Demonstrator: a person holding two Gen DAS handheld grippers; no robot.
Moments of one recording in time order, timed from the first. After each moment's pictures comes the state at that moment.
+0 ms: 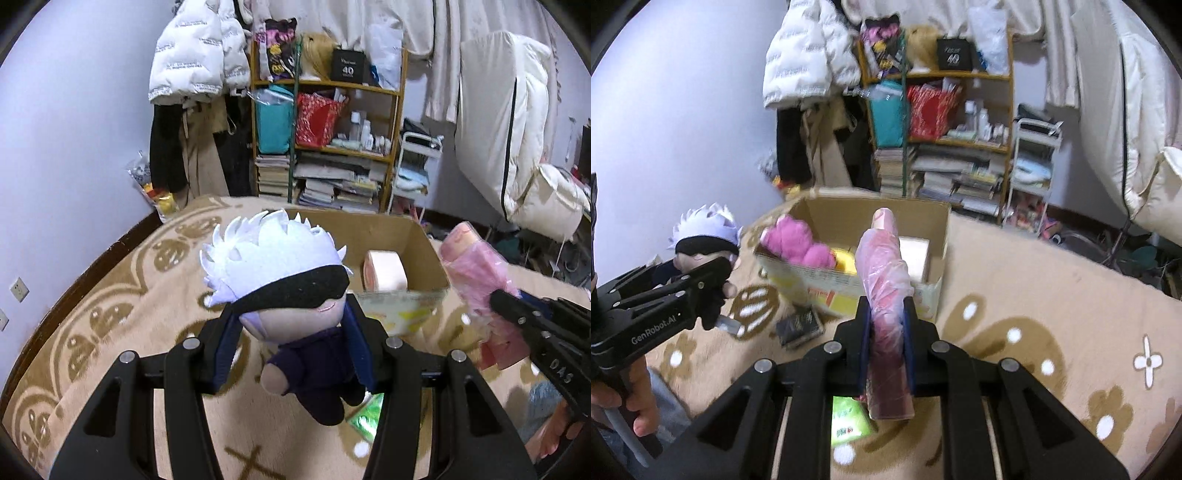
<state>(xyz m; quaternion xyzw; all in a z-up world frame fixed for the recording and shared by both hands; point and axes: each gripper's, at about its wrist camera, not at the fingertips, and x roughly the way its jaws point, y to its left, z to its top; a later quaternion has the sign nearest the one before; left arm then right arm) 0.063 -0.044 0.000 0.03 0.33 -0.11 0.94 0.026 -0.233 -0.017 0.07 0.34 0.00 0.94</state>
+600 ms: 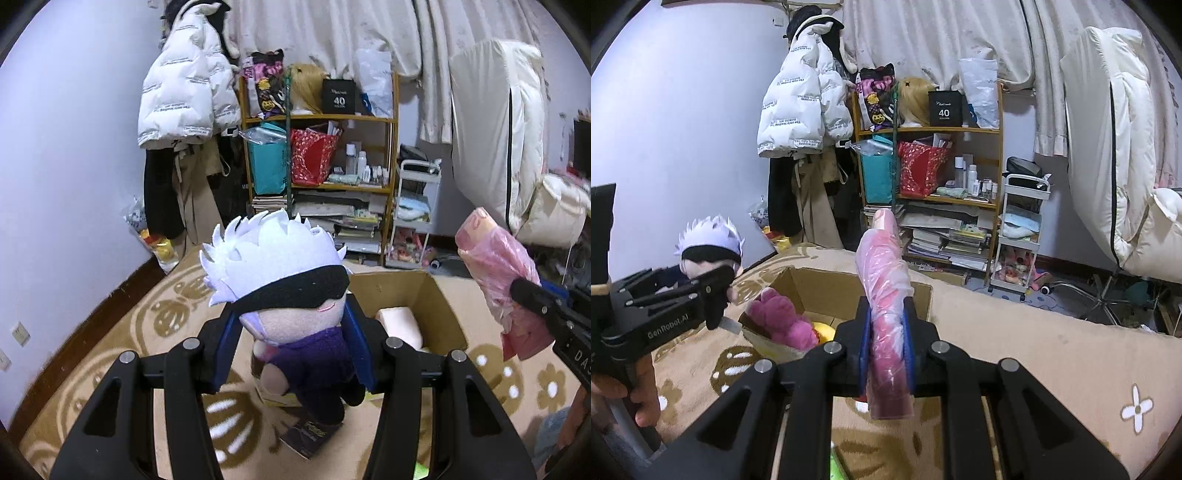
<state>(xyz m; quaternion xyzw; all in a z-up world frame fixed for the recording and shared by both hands) 0.121 -0.056 0.024 0.07 0.27 -0.12 0.95 0.055 -0.244 0.017 0.05 0.25 -0.02 0.97</state>
